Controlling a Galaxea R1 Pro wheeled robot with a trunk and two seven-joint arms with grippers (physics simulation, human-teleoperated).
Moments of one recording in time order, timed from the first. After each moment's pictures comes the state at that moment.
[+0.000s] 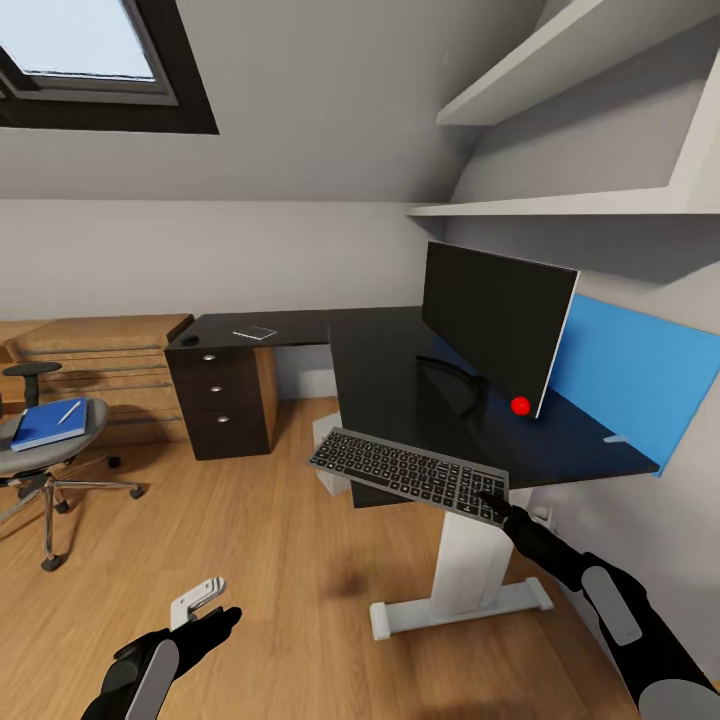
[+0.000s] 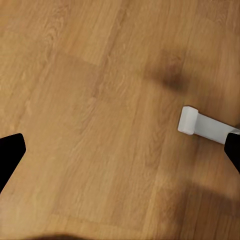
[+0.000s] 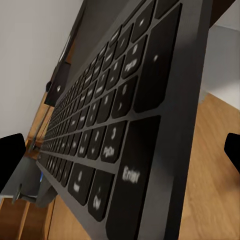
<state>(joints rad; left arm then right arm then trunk) -0.19 0.00 0.14 -1.17 0.50 0.64 0.23 -0.49 -0.20 -0.21 -0.81 -0.80 0.53 0.56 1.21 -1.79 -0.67</state>
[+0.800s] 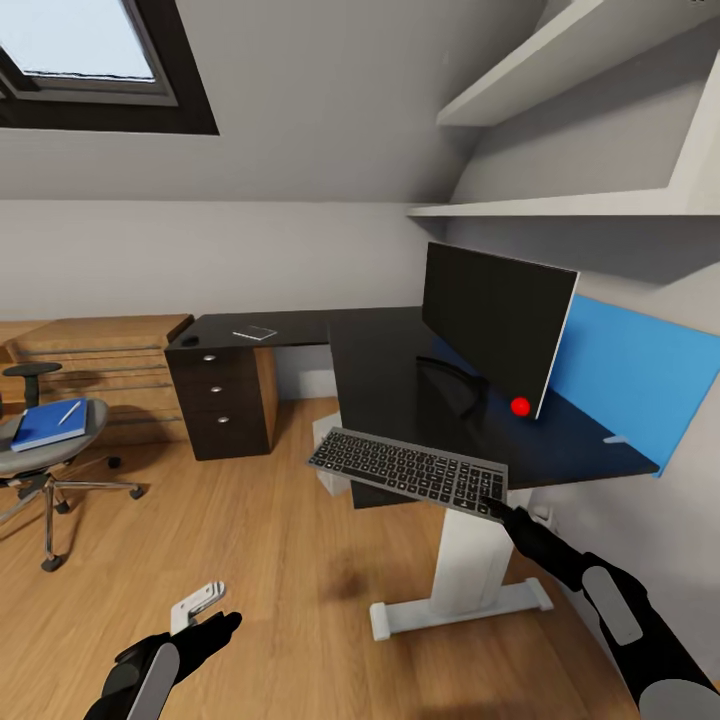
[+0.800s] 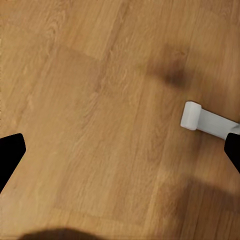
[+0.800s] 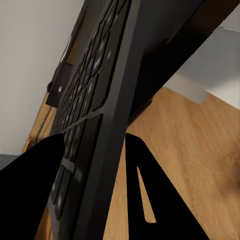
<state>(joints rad) -0.19 0.00 0.14 -1.15 0.50 0.63 0.23 -0.49 -0.20 -0.21 -0.81 -0.80 0.53 0.56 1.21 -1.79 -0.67</state>
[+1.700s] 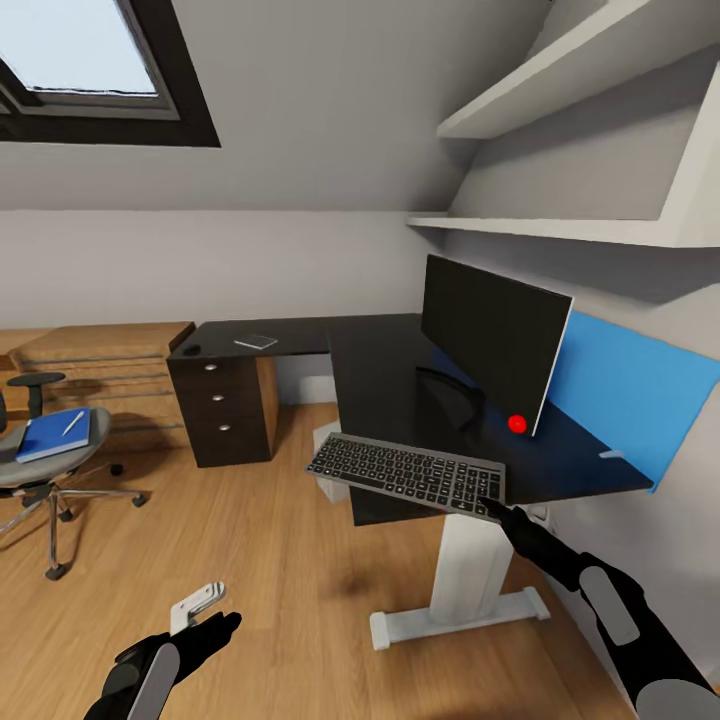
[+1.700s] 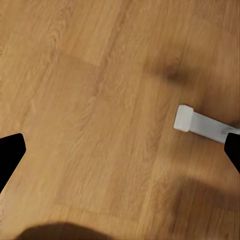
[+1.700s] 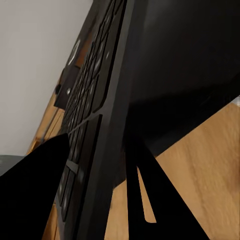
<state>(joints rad) -0.19 0.00 0.14 -1.15 0.50 0.63 0.24 -0.49 -0.19 -0.20 -0.81 -0.80 0.53 0.56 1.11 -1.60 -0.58</state>
